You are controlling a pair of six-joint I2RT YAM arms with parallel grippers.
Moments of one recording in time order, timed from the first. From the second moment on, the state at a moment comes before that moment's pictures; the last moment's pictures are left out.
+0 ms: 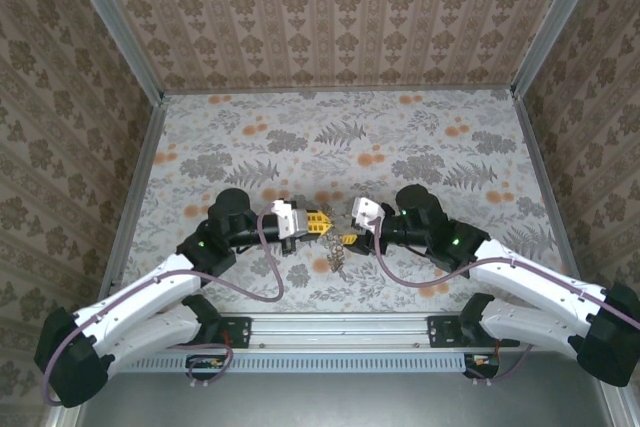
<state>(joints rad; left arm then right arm) -0.81 0.87 0.55 0.18 0.68 0.35 0.78 0.99 0.65 -0.11 -0.32 -0.36</state>
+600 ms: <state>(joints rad) -0.81 0.89 0.56 0.18 0.68 0.35 0.86 1.01 0.50 0.21 -0.26 -0.25</state>
